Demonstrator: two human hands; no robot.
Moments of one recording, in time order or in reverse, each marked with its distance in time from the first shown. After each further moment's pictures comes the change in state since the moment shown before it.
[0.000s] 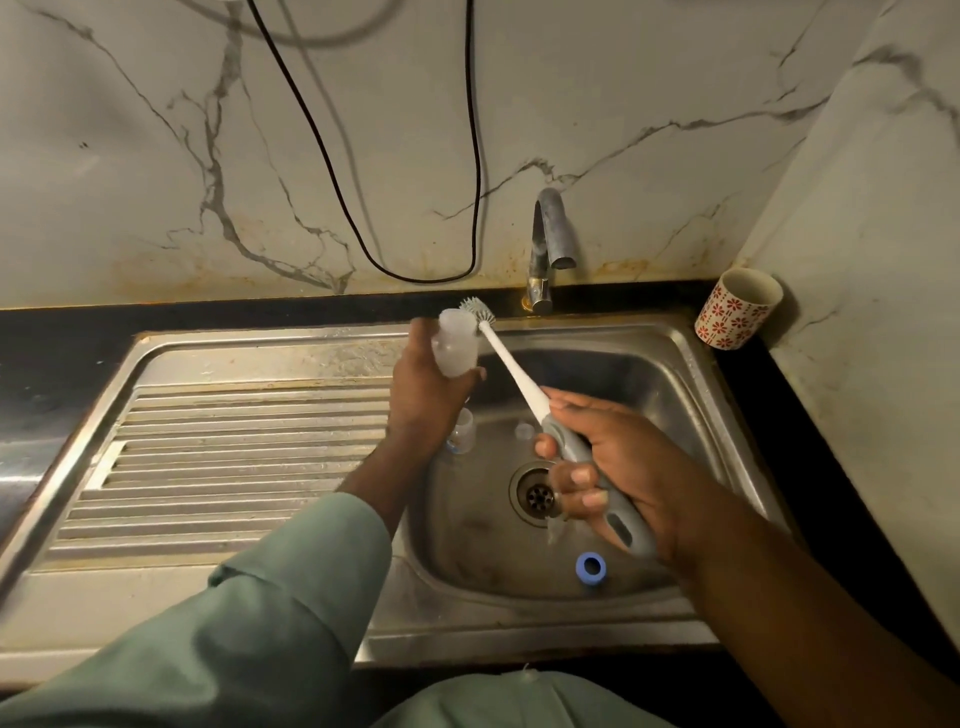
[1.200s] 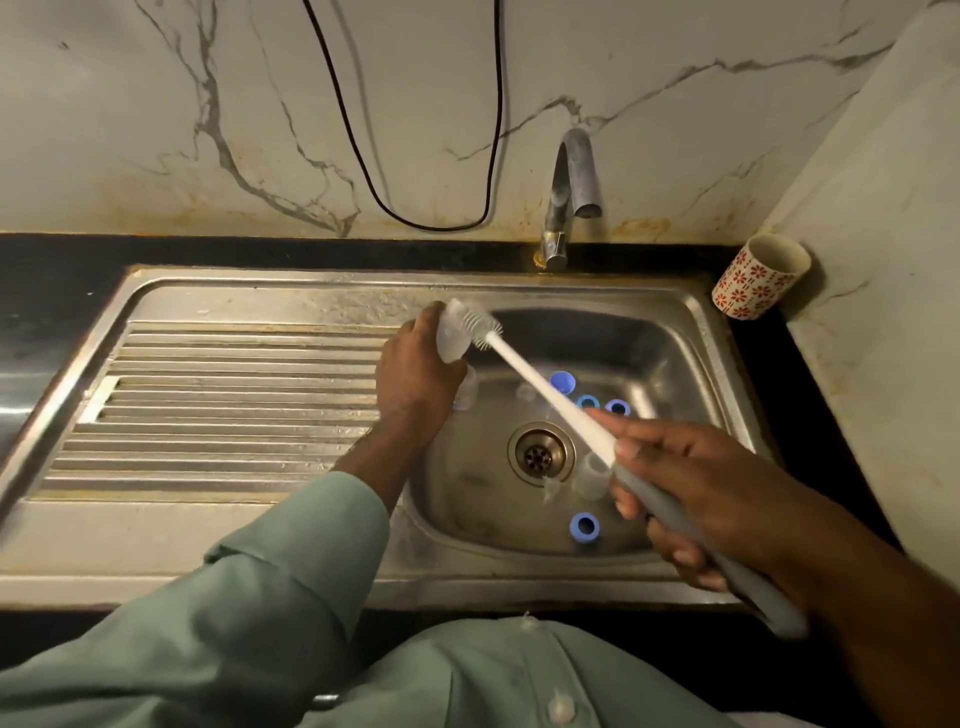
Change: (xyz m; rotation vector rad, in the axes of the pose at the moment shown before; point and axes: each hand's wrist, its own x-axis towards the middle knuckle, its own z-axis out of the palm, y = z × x) left_hand -0.026 -0.014 -0.007 0.288 -0.040 -0.012; right_hand -0.048 0.010 -0.034 -0.579 0.049 0.002
